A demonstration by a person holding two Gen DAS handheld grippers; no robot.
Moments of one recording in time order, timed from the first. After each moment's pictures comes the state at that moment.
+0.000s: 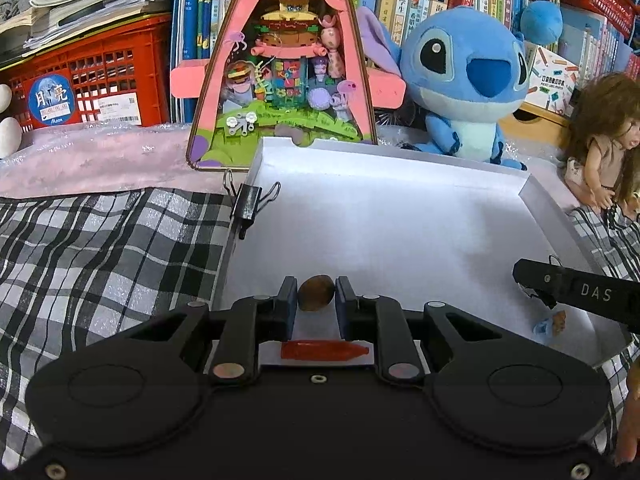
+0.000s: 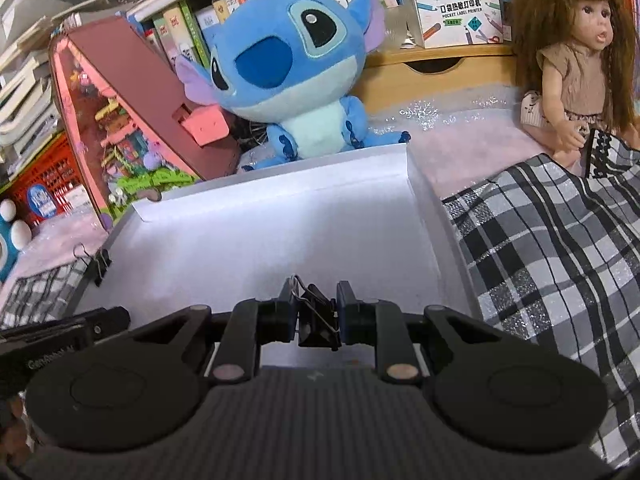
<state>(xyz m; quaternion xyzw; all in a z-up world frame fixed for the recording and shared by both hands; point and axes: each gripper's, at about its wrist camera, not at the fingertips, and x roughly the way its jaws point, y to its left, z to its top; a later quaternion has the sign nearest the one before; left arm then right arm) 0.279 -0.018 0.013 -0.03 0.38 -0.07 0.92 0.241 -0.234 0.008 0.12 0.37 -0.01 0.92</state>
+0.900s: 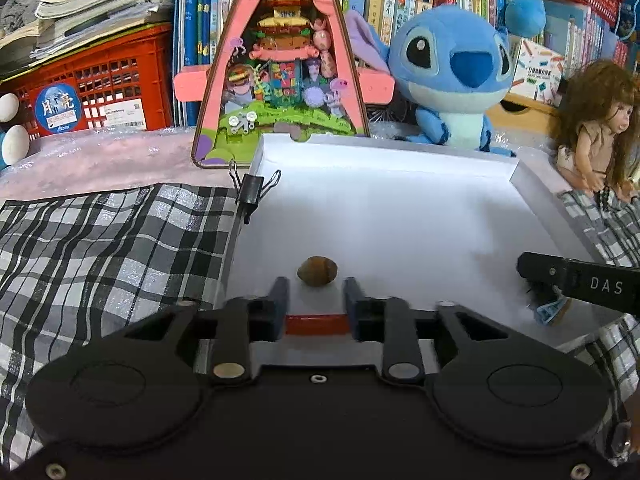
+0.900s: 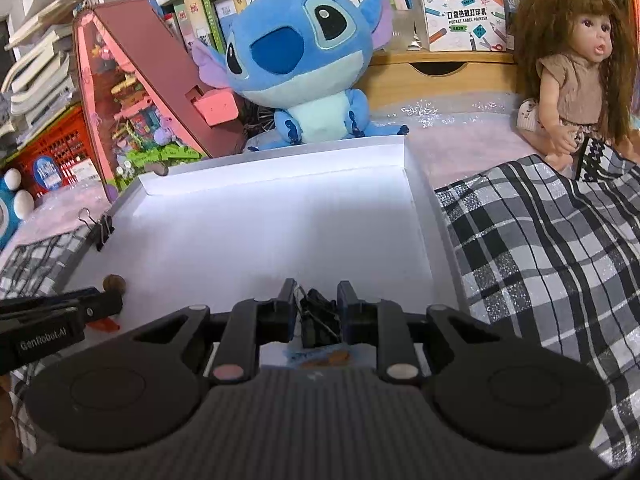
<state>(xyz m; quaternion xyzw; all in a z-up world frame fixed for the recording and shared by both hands) 0.252 -0.015 0.017 -0.01 0.36 -0.08 0.93 0.220 -0.238 0.010 0.10 0.36 0.01 0.93</state>
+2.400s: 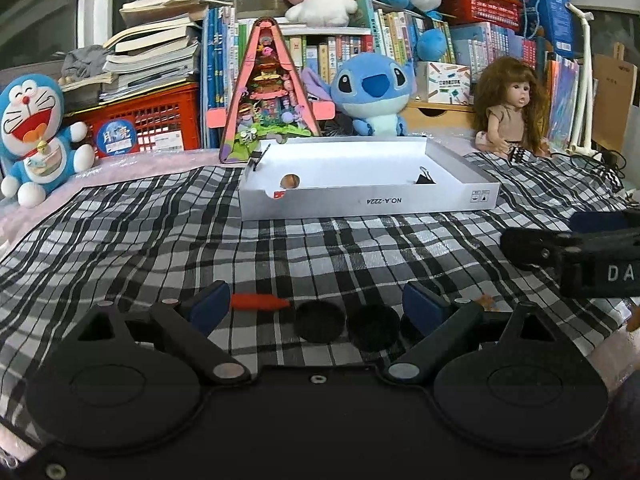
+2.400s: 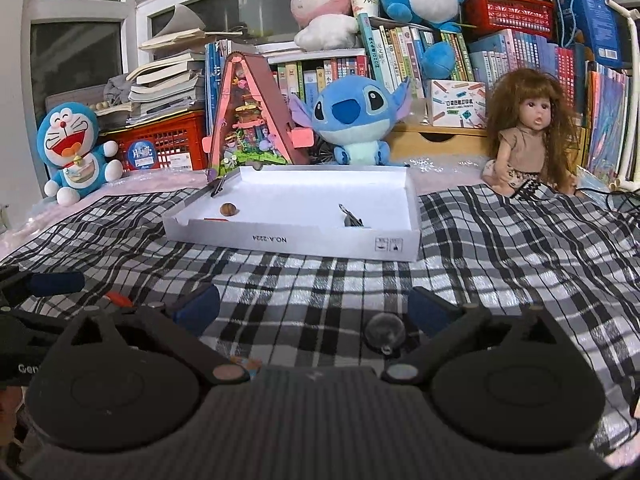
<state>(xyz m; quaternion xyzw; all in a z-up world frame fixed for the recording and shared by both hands) 0.005 -0.009 0.017 0.02 0.26 -0.09 0.96 -0.002 -0.210 0.034 0.01 0.25 0.05 0.97</state>
